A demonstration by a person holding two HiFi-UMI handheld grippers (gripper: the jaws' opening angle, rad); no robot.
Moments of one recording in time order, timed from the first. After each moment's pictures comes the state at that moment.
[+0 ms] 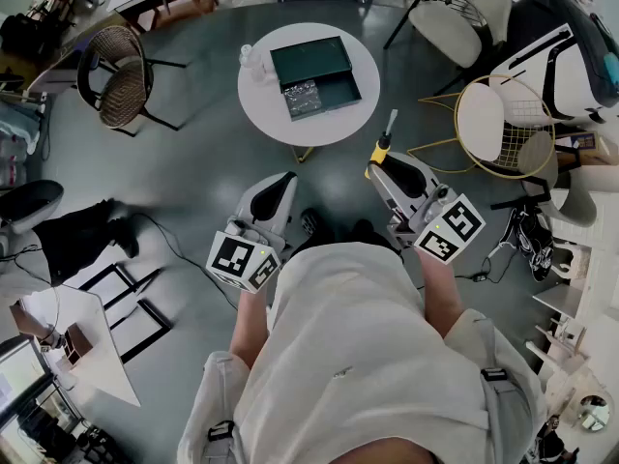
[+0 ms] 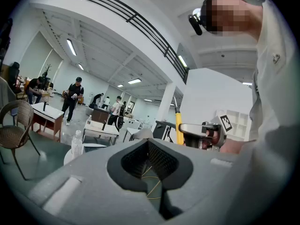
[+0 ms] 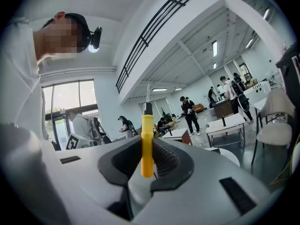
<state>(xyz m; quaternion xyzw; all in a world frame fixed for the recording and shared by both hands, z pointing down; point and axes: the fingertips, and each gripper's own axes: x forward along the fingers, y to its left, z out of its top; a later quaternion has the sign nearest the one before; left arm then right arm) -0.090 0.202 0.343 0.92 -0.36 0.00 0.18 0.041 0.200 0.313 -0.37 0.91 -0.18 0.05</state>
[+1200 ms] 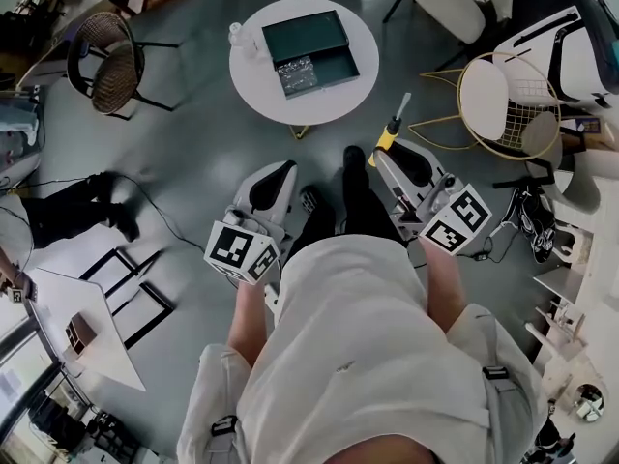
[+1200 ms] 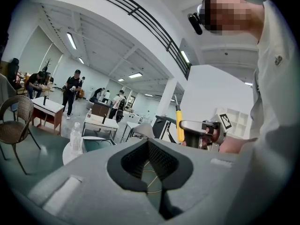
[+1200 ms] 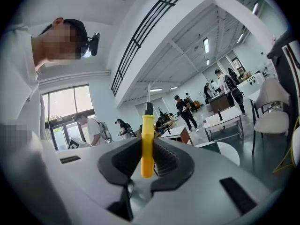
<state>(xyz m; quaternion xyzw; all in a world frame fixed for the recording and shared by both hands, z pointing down) -0.074 0.200 0.363 0.91 -0.36 0.03 0.20 0.062 0.194 0.329 -0.37 0.90 -0.22 0.07</state>
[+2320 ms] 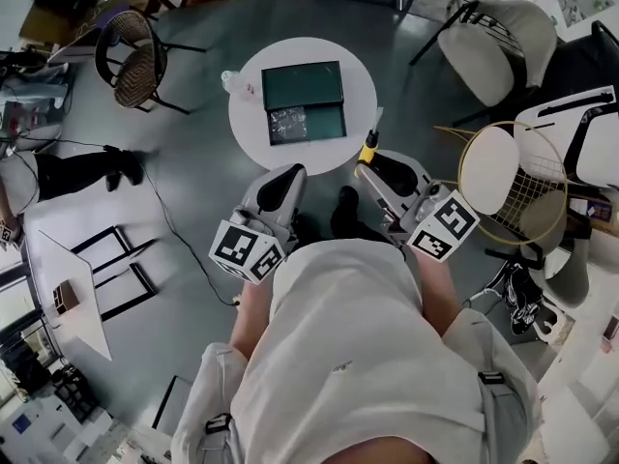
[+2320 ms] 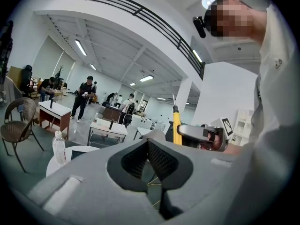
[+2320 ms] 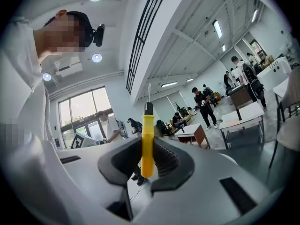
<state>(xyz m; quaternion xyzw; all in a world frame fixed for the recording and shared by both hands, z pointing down) 0.063 0.056 0.347 0.87 -0.44 0.02 0.20 0.160 0.040 0.324 -0.24 0.94 -0.22 0.06</state>
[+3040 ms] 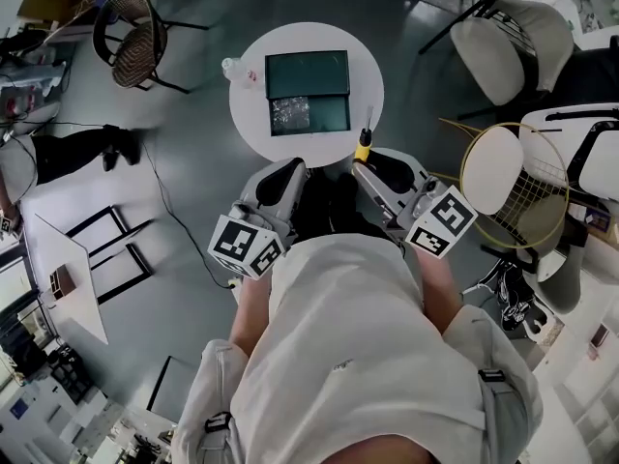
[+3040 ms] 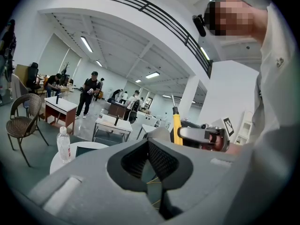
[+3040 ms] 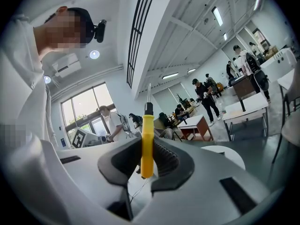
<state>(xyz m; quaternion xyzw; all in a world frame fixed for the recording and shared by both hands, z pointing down) 0.044 0.032 0.367 0.86 -0.47 0.03 0.22 0.133 0.018 0.350 -0.20 0.95 -0.25 0.03</state>
